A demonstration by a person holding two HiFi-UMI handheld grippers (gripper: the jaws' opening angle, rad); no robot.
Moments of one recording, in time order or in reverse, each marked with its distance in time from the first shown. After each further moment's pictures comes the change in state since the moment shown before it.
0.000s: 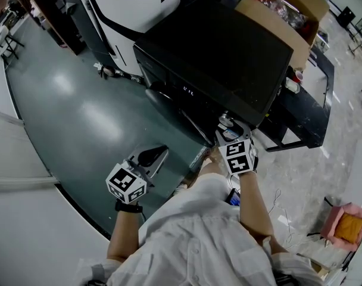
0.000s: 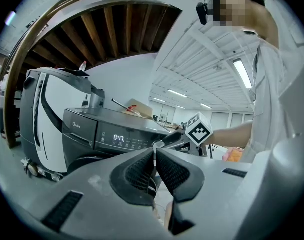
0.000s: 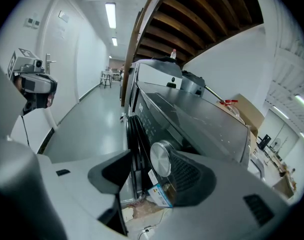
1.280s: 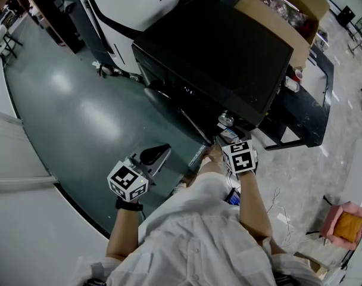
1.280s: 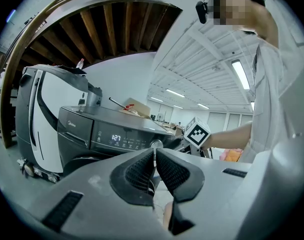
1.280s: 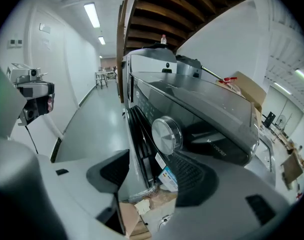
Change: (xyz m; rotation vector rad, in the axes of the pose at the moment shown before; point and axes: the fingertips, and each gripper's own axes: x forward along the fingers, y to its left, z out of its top) left arm 0.011 -0.004 0.000 -0.001 0.007 -0.033; right arm 0.004 0.004 -0.036 0.149 0.104 0.066
